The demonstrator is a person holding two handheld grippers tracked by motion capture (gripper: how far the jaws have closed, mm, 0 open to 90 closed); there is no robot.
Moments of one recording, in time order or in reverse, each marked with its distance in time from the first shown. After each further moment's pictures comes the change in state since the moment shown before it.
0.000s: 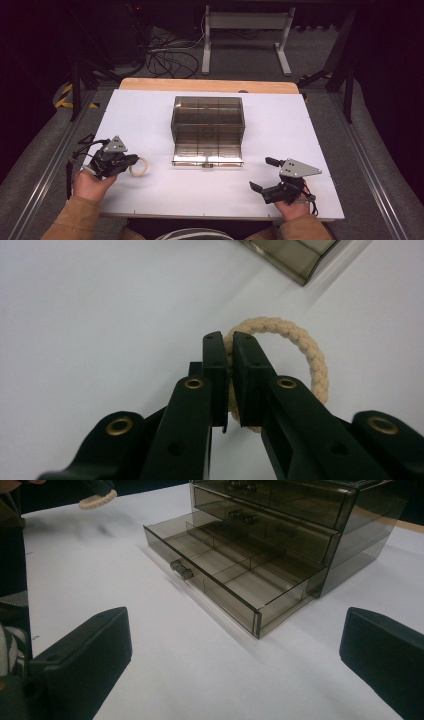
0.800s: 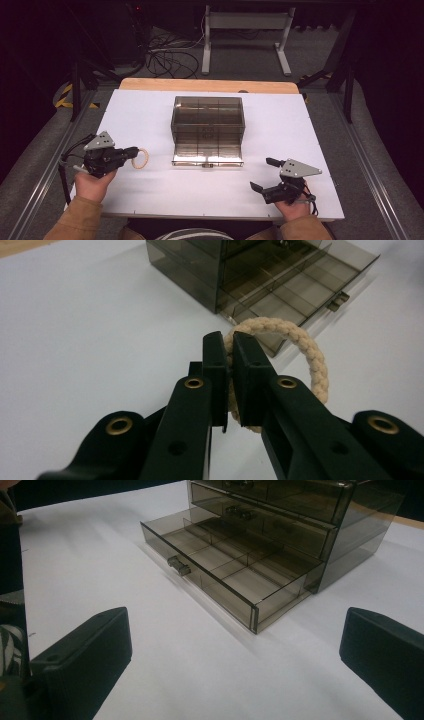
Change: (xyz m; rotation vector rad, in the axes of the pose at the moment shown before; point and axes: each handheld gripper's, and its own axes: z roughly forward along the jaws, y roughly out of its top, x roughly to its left) left arm 0.006 -0.003 -0.018 -0.259 -0.060 -0.107; right arm -0.001 -0.002 0.000 0.009 -0.006 0.004
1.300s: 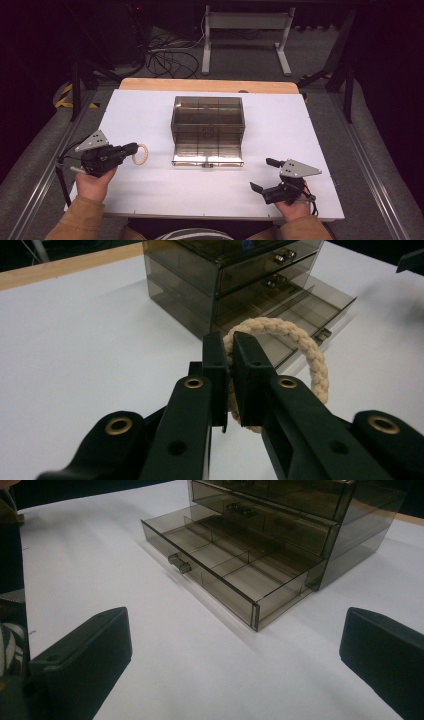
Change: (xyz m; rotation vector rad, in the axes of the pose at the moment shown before) left arm -0.001 0.000 -0.006 -0.125 -0.027 -0.030; right arm 0.000 -0.001 0.000 0.005 0.004 0.002
